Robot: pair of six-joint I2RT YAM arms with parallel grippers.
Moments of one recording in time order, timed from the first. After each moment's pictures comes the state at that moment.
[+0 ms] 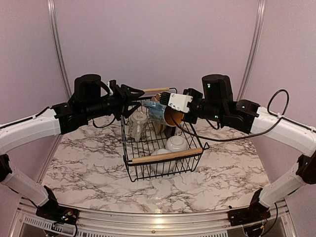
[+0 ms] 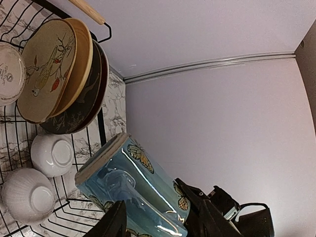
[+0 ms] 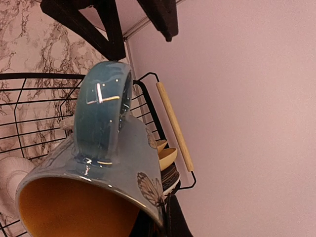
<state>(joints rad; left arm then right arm) -0.80 1.39 1.20 0.04 0.12 -1.32 0.89 1.39 1.32 -0.24 0.14 -0.92</state>
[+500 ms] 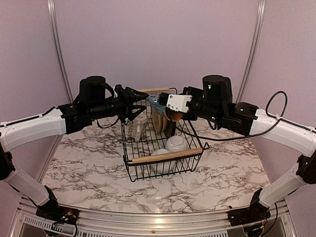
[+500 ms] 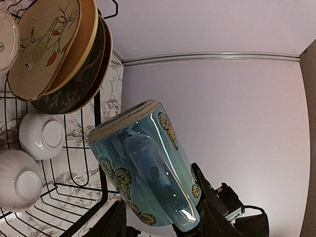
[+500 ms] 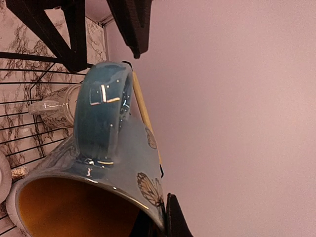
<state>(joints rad) -0.78 1.45 1.20 0.09 0.21 -1.43 0.91 1.39 1.29 -0.14 0.28 -1.07</state>
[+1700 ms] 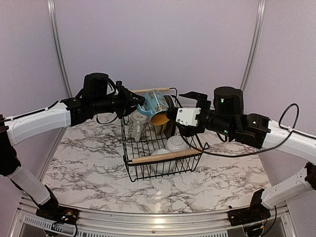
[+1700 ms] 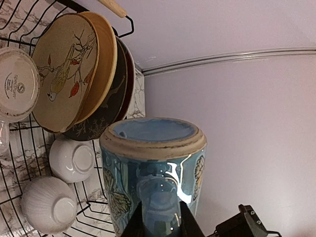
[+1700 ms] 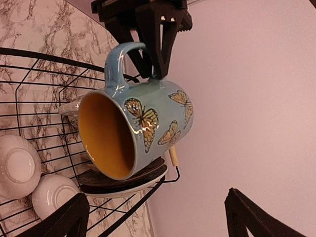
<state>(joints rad) -0.70 1.52 1.26 0.02 0.27 -1.28 0.98 1.24 1.11 -0.12 0.27 -1.08</state>
